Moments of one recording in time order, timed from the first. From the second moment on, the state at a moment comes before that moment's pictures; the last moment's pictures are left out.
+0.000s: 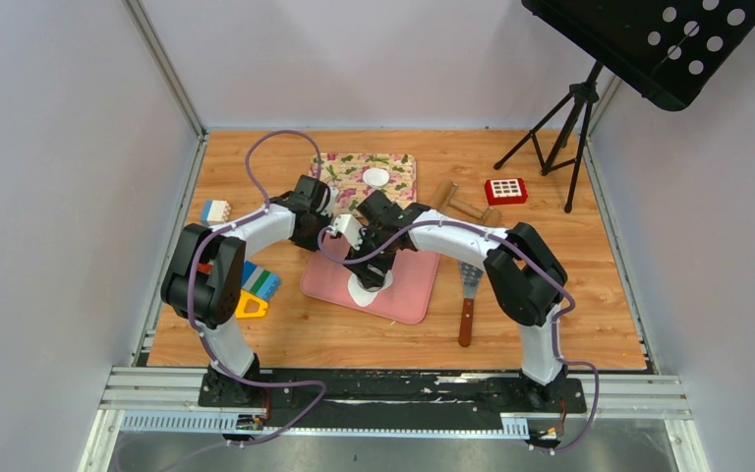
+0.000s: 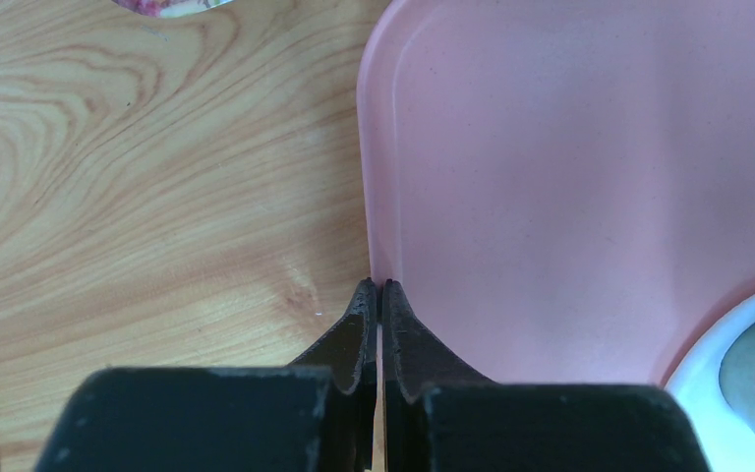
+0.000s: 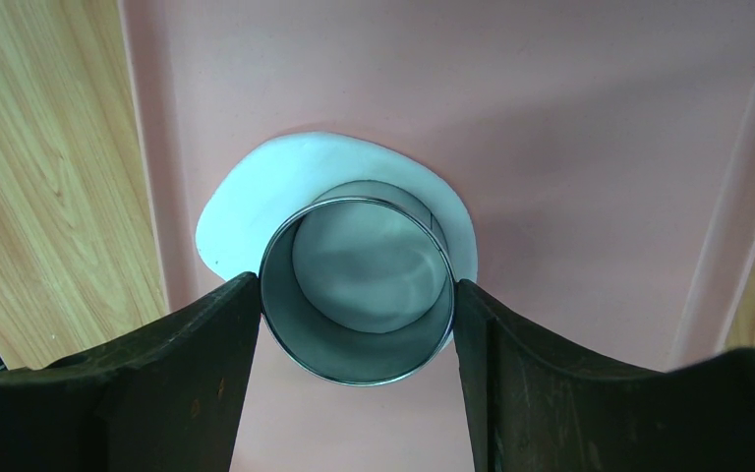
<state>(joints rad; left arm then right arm) -0.38 1.75 1.08 -0.45 -0.05 -0.01 0.82 1.99 1.46 -0.58 -0.33 -0.39</state>
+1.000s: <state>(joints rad) -0.38 1.75 1.08 -0.45 -0.06 -0.01 0.86 1.97 1.43 -0.57 -0.28 -0.50</state>
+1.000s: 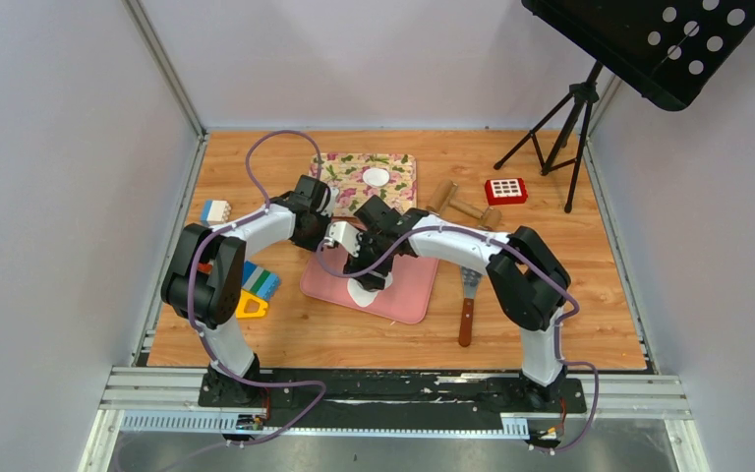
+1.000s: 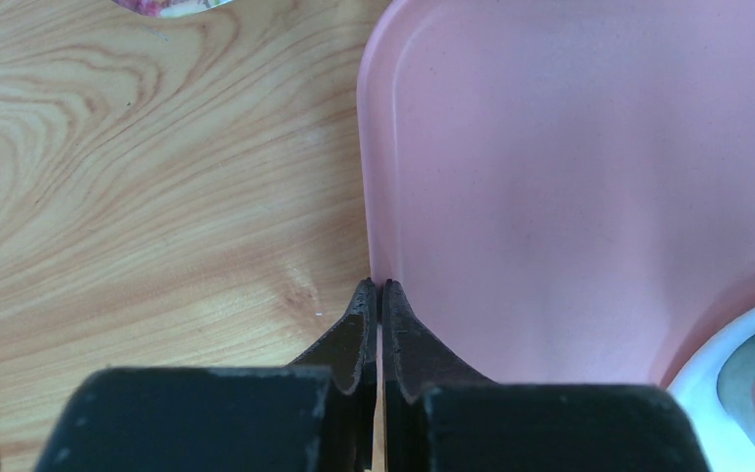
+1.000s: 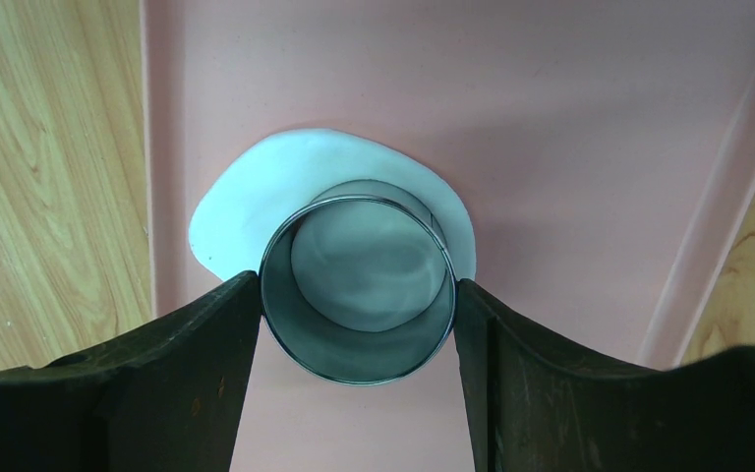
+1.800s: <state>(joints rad) -0.38 1.76 1.08 -0.45 -0.06 -0.01 0.80 1.98 1.44 -0.57 -0.38 -0.50</state>
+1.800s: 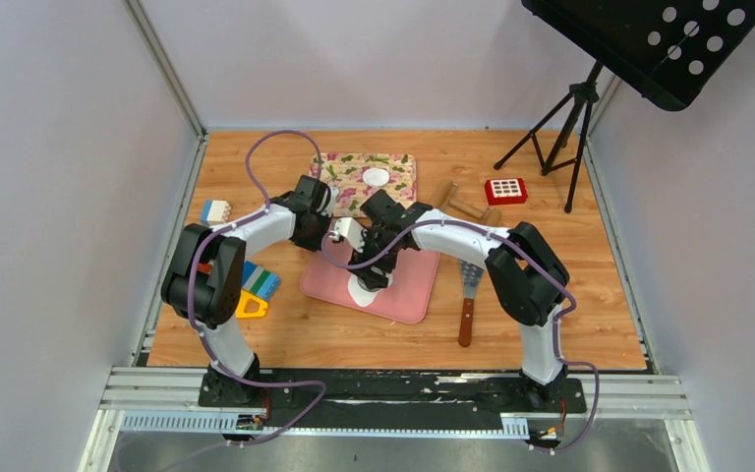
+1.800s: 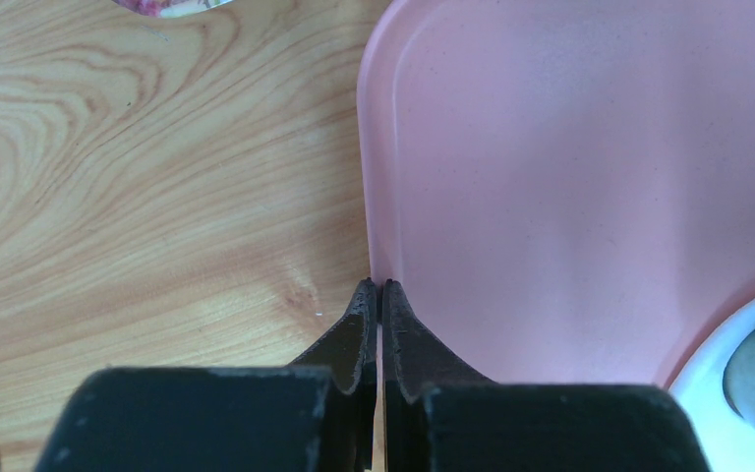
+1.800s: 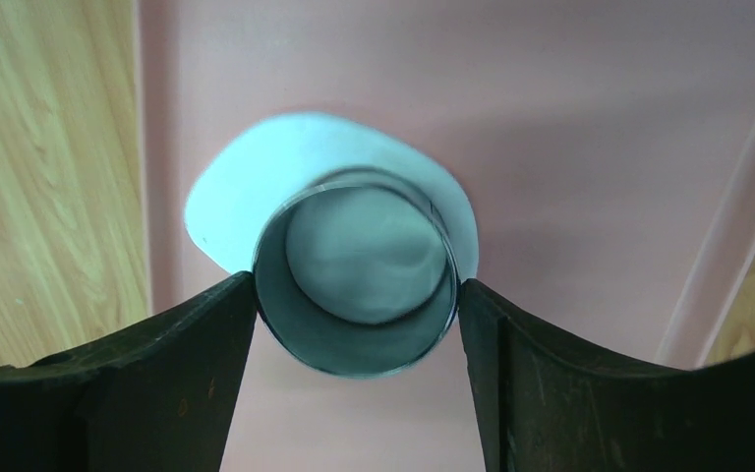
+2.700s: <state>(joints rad) -0.38 1.76 1.08 -0.45 -0.06 -0.01 0.78 1.95 1.49 -0.72 -0.49 -0.93</state>
